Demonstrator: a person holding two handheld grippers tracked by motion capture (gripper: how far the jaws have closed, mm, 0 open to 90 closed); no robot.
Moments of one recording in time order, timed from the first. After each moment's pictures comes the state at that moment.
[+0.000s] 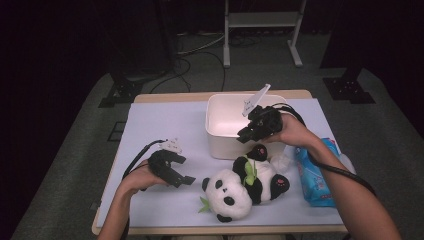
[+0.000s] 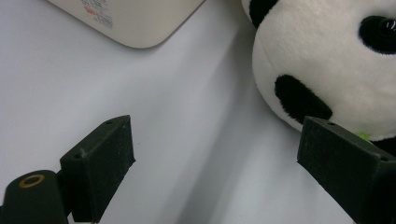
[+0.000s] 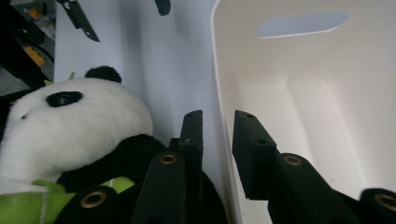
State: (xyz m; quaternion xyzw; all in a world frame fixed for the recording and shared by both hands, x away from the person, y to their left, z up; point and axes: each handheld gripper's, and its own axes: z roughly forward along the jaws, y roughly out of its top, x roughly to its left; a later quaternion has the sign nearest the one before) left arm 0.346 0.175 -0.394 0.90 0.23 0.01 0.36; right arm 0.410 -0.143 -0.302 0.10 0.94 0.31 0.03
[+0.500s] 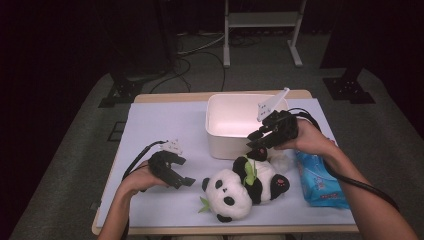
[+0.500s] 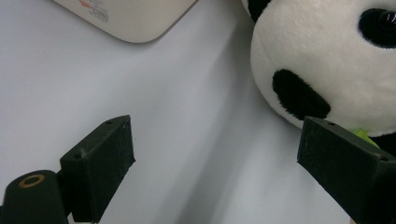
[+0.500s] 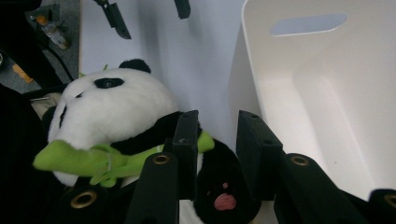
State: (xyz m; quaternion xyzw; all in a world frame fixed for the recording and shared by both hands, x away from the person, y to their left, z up) left arm 0.344 0.175 -0.394 0.91 0.23 0.00 0.36; right arm 0.374 -0.170 -0.285 0.10 0.94 0.33 0.04
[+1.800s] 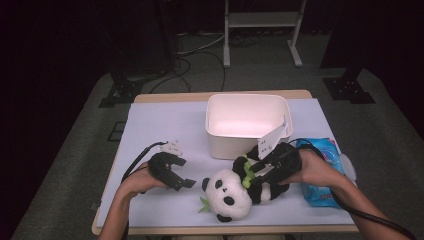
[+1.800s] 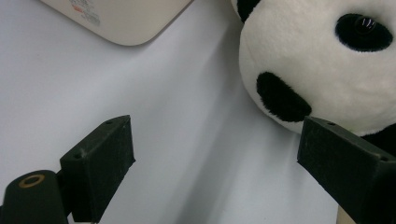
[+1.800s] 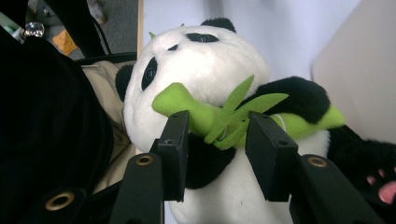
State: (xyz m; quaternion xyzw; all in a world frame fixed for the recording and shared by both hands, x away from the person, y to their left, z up) left arm 0.337 0.174 -0.390 0.91 0.23 0.00 0.36; right arm 0.311 -0.164 -0.319 0.06 0.95 0.31 -0.01
